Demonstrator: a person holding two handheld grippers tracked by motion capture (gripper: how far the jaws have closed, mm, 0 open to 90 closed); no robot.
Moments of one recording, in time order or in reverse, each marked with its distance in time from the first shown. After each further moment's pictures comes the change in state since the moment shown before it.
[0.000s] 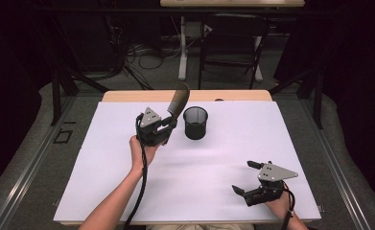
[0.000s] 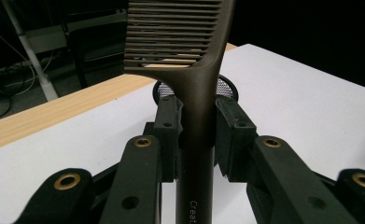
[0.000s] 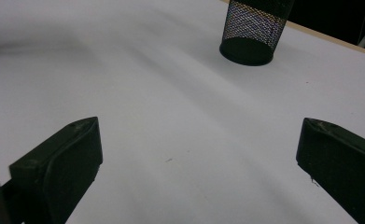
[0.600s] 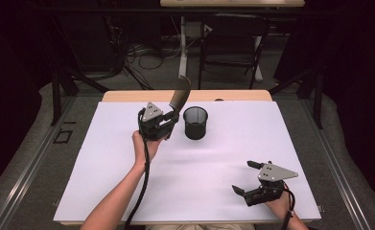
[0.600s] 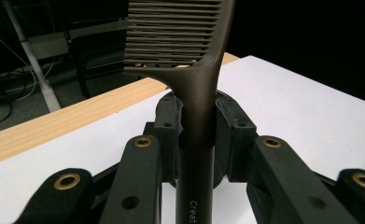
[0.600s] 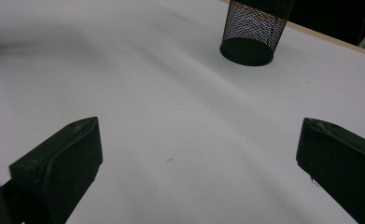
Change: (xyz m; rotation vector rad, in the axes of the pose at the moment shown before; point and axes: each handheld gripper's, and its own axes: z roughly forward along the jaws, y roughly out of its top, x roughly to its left) left arm 0.003 0.012 0.010 -0.024 -0.001 -0.007; right arm 0.000 0.000 0.000 -0.001 0.002 -0.001
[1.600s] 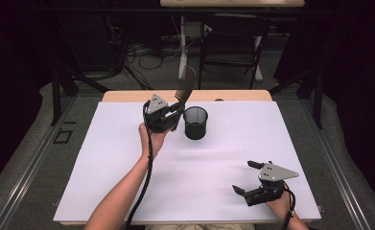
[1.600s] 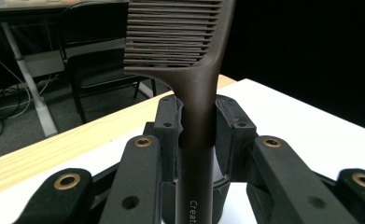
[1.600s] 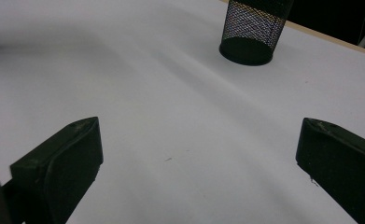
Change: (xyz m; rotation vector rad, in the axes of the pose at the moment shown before) left arm 0.000 0.019 0.018 -0.075 -0.016 -0.005; right arm -0.001 0.000 -0.001 0.003 0.002 0.002
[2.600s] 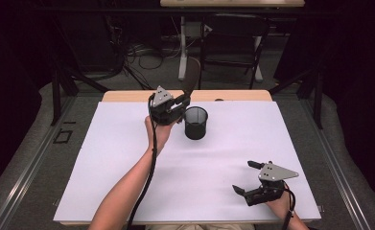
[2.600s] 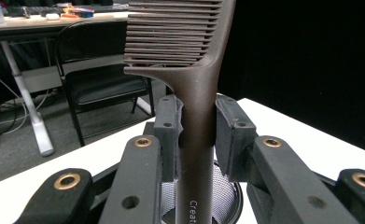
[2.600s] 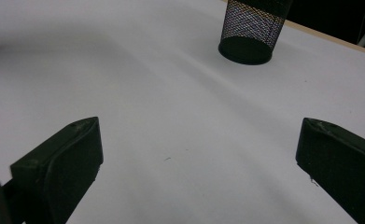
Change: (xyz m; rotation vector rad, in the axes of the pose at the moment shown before) left arm 0.000 0.016 0.019 -0.054 -0.007 0.002; right arm 0.000 0.000 0.000 -0.002 -0.003 0.001
